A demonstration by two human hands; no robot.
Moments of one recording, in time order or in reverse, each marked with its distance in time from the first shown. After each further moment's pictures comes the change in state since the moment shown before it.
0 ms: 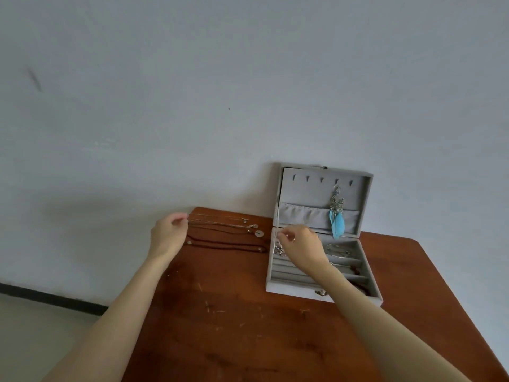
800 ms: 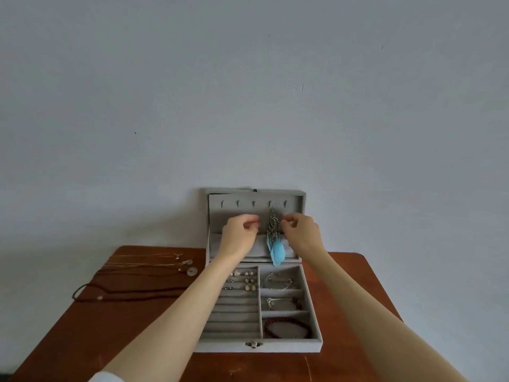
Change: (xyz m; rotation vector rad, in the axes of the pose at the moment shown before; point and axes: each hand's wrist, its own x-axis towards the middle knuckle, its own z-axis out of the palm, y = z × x) left_hand -0.042 0.157 0.206 -0.149 -0.439 0.261; right_hand 0.068 0.091 -0.099 0.207 0.237 0.203
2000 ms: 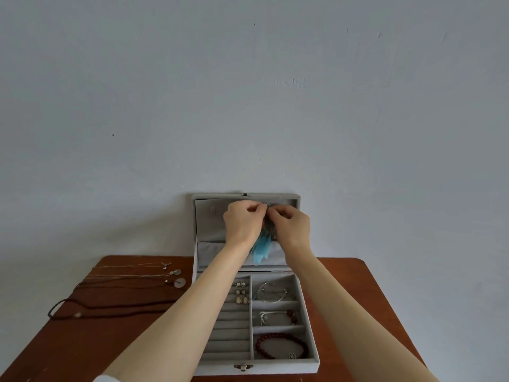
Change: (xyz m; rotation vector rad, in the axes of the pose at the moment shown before) left_hand 0.018 0.042 0.023 -0.114 0.181 0.010; right_hand 0.012 -0.015 0.011 0.606 0.102 0.132
